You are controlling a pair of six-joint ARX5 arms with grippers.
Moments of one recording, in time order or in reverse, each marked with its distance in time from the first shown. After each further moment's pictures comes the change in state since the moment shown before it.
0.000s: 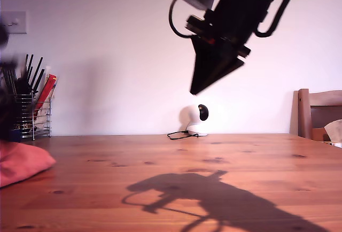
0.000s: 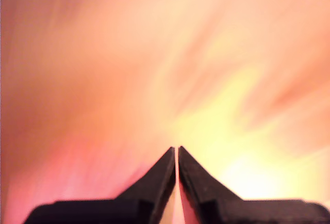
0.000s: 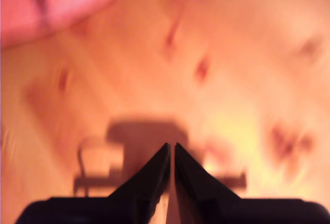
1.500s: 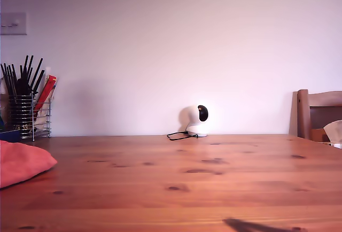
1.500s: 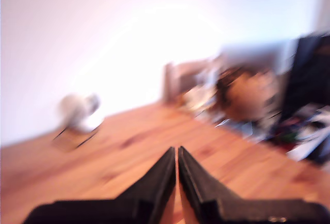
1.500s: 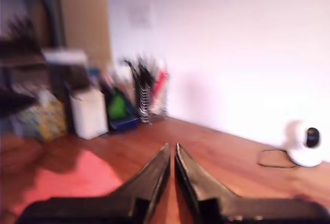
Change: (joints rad) left arm -0.459 -0.814 -0.458 0.307 -0.031 -0.184; right arm 0.123 -1.146 -0.847 0.597 0.213 0.232
